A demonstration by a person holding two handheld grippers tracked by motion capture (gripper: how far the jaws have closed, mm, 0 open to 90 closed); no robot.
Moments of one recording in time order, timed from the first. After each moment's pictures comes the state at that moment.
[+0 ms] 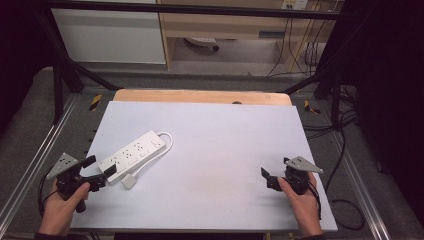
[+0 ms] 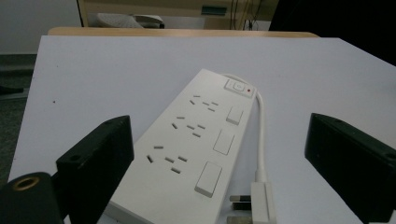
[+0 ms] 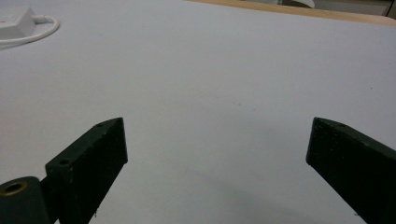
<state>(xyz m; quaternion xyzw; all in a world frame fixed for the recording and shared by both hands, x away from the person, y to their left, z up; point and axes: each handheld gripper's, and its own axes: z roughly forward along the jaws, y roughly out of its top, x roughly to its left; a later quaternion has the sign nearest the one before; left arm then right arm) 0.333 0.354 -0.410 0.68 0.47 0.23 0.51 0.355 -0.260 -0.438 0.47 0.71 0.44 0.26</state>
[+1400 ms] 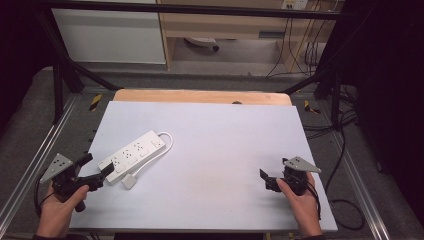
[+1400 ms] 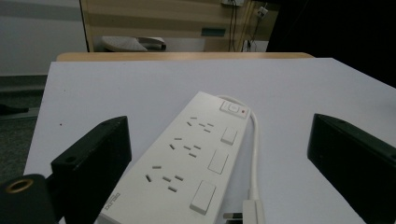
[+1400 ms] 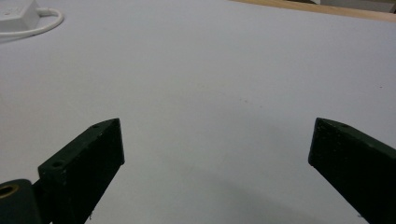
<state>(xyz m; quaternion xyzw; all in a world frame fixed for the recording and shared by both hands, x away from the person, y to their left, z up) 0.324 0.352 -0.399 0.66 0.46 0.26 0.54 0.354 -0.257 -0.438 0.47 0.72 0.44 0.26</state>
